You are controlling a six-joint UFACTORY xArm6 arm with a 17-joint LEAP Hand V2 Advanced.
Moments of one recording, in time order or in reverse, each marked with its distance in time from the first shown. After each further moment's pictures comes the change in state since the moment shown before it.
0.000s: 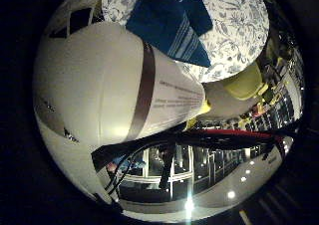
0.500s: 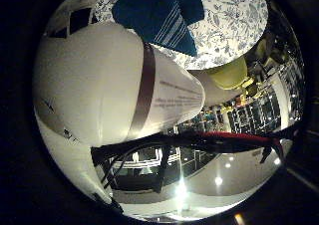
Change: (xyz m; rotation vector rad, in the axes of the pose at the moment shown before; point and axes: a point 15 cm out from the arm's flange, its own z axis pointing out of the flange) arm -0.008 -0.028 0.008 -0.134 0.097 -0.001
